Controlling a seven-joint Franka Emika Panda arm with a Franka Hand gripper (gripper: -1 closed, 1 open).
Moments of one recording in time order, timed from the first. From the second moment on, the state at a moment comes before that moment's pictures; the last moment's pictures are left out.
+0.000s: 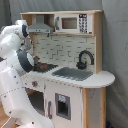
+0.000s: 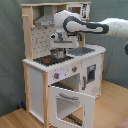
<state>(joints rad) -1.88 -0.60 2.30 -1.00 0.30 1.31 -0.60</state>
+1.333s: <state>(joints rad) -1.72 -0.52 2.30 -1.04 0.15 1.16 -0.36</state>
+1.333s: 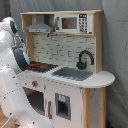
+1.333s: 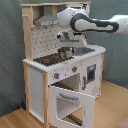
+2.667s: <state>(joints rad) -1.52 -0.30 2.30 -1.33 -0.01 1.22 -0.24</state>
